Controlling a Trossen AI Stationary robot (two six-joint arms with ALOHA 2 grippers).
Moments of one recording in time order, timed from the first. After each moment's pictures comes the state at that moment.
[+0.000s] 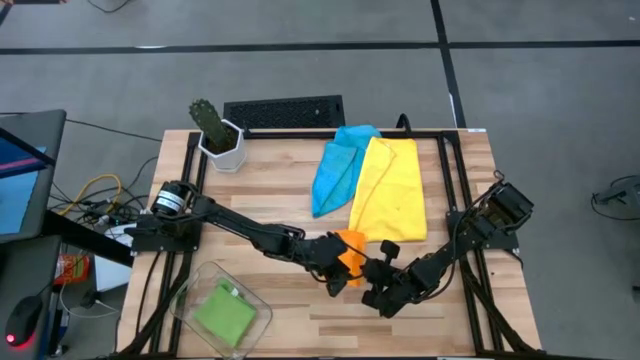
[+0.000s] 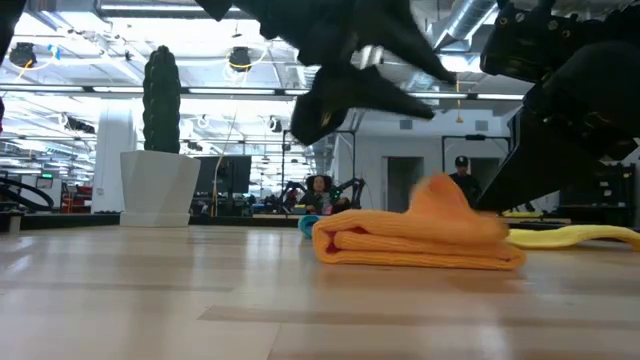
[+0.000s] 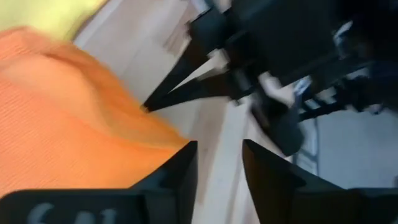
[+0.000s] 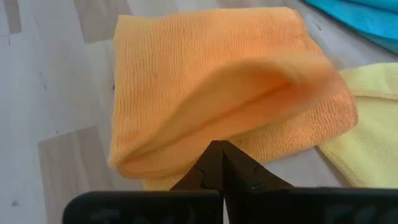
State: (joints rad) left arm -0.28 1.93 1.31 0.03 -0.02 -0.80; right arm 0.67 1.79 0.91 -0.34 0.68 0.84
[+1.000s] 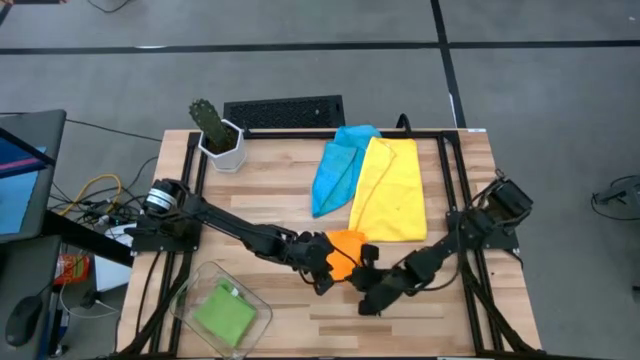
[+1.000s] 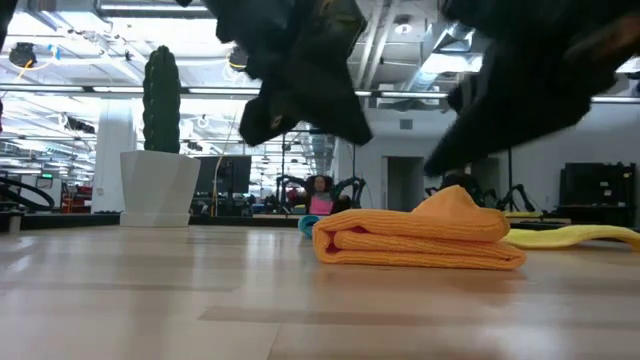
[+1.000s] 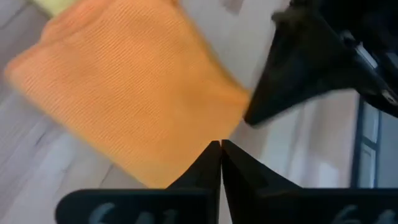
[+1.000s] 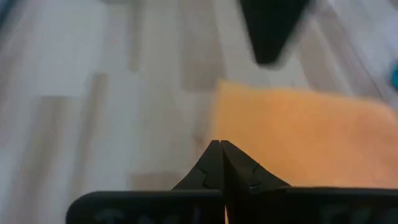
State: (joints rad) left arm -0.30 1.87 1.26 -0.22 -0.13 -0.80; right arm 0.61 1.77 0.91 -0.04 0.50 0.43
